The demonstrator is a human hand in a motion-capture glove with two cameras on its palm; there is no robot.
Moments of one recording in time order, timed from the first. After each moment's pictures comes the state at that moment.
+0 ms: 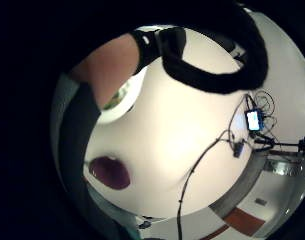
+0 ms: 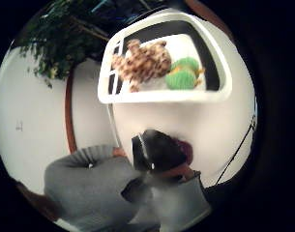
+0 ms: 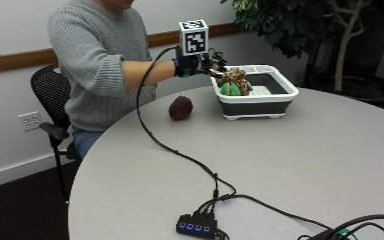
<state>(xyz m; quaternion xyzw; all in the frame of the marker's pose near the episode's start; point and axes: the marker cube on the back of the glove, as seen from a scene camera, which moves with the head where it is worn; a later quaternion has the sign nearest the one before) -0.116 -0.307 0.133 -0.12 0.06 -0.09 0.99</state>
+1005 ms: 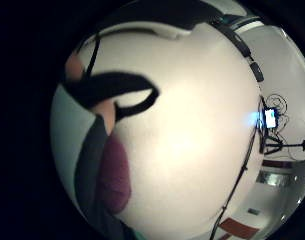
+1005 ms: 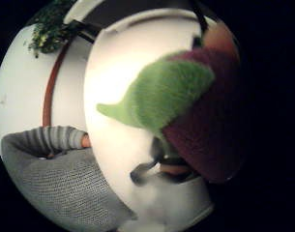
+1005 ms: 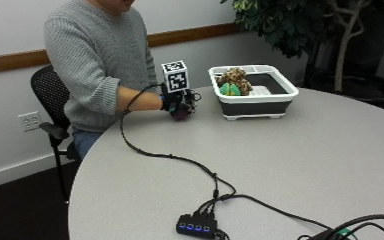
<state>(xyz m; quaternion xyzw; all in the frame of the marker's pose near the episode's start) -0.165 -0.188 0.258 -0.10 -0.02 -0.18 0.98</state>
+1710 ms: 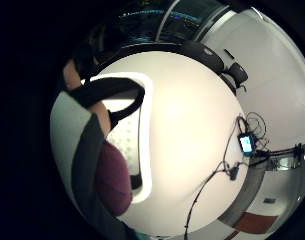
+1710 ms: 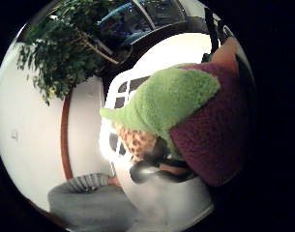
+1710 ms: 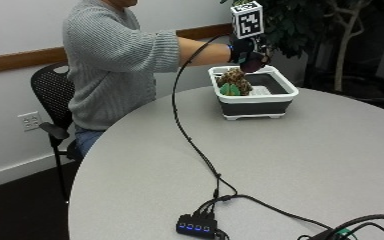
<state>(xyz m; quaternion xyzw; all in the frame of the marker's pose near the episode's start) -0.183 -0.487 0.139 -0.03 -0.02 -0.08 1.00</state>
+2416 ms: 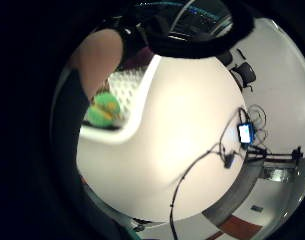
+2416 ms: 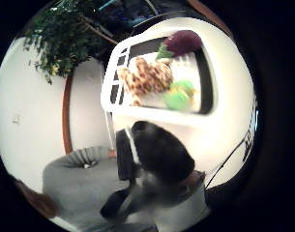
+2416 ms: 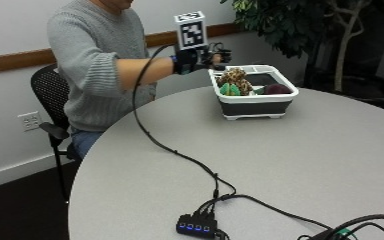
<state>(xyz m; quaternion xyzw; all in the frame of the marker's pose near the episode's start) -0.087 -0.318 0.090 -0.09 -0.06 -0.12 0.99</state>
